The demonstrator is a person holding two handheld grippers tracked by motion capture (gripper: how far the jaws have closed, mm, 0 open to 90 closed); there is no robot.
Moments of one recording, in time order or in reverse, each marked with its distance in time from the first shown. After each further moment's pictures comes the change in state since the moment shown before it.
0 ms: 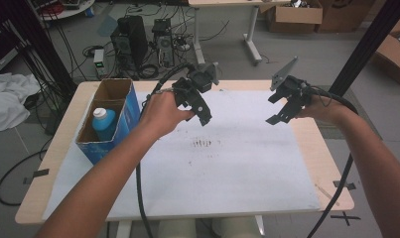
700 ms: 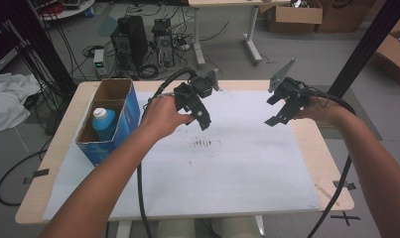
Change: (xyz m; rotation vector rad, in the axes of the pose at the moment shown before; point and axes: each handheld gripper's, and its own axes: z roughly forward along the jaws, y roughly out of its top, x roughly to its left) left arm 0.003 -0.002 0.010 0.009 -0.030 0.021; right arm 0.001 0.001 0.006 0.011 0.013 0.001
